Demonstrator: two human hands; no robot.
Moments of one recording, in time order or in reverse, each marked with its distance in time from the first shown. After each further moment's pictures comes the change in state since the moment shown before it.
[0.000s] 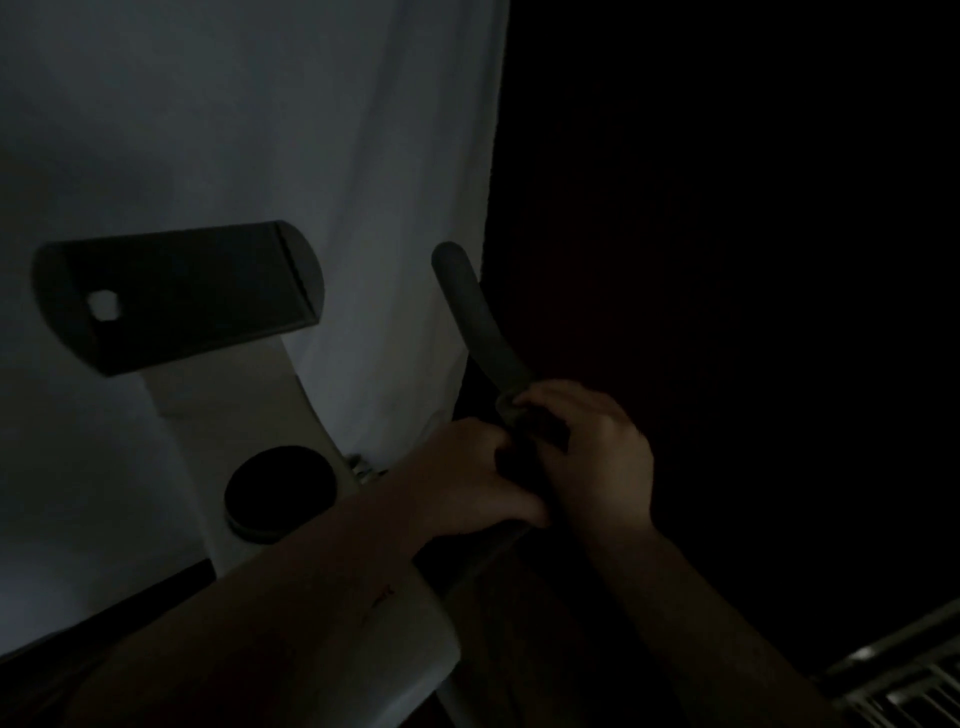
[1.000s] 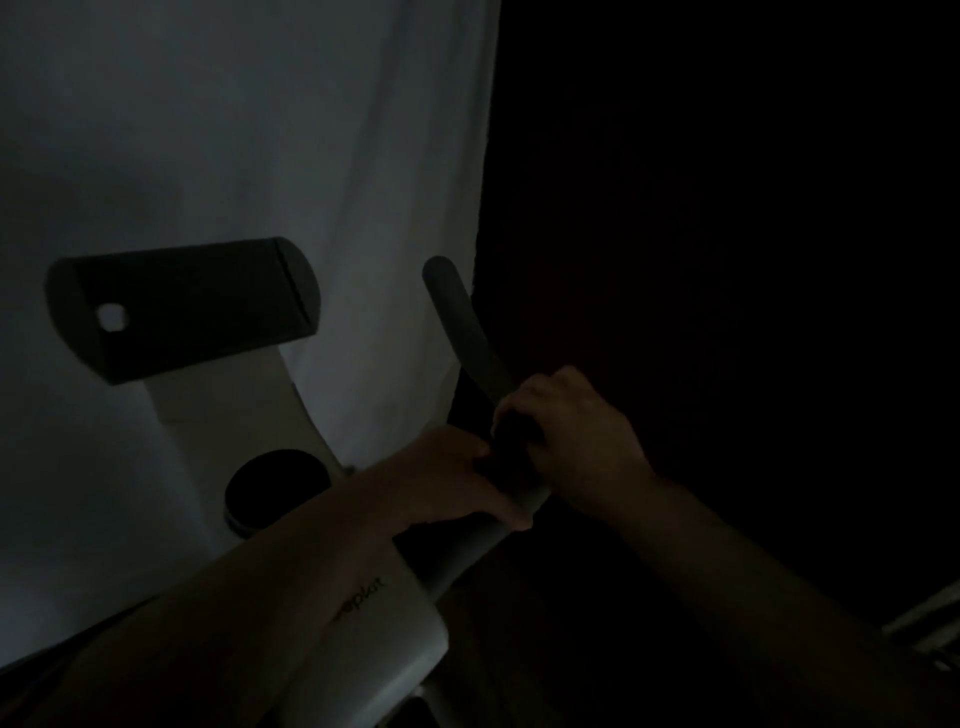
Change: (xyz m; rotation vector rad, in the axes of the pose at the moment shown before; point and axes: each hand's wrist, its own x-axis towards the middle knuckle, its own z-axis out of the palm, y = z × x) left_hand 0.000 0.000 -0.006 0.012 -0.099 -0.208; right_hand 0.024 -0.001 -0.023 -0.222 -0.326 -0.338
